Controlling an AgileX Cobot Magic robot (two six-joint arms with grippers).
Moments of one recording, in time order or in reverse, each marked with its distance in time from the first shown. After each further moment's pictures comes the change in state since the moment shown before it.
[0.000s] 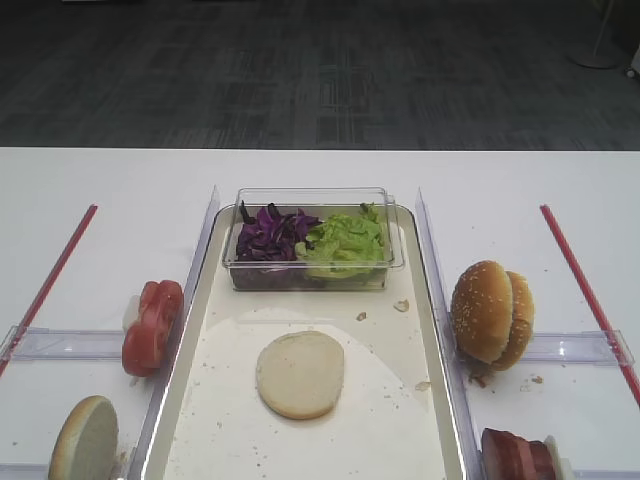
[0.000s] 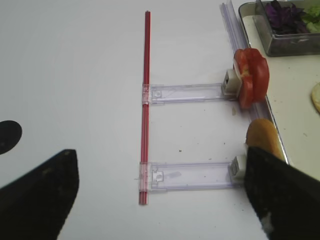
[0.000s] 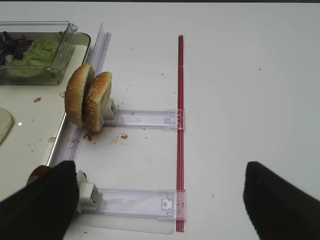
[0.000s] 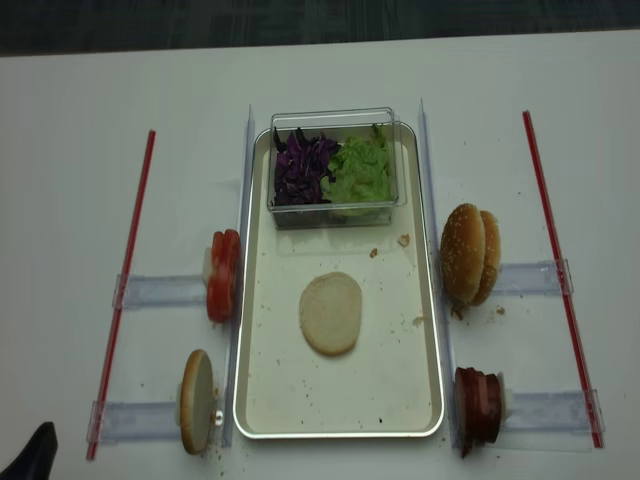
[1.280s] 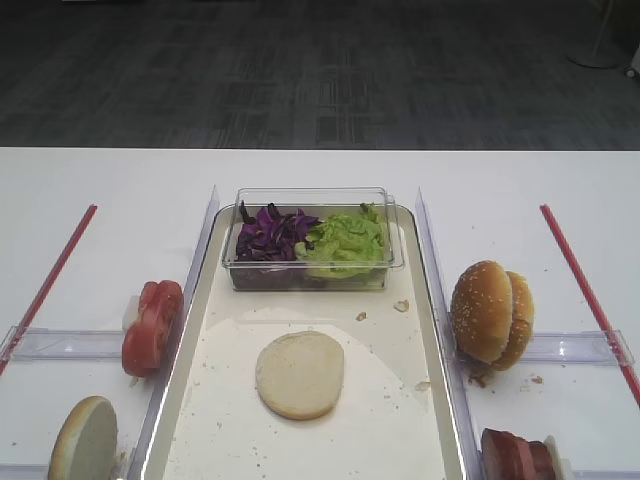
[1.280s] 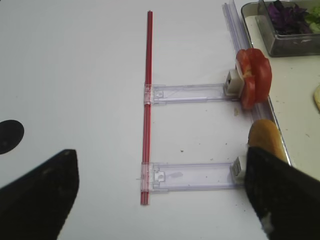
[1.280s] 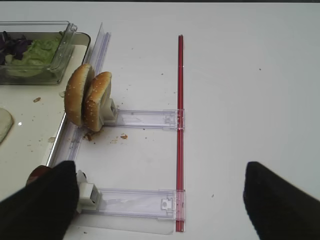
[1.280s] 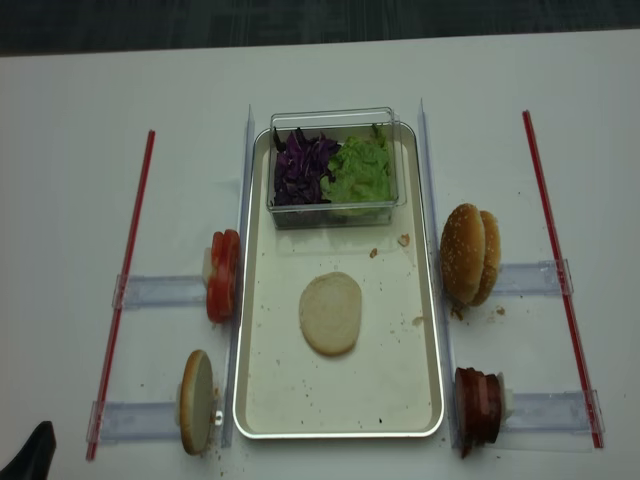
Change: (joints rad) left arm 0.000 0.000 0.001 0.005 0.000 0.000; right arm 0.000 0.000 0.000 0.000 0.000 0.000
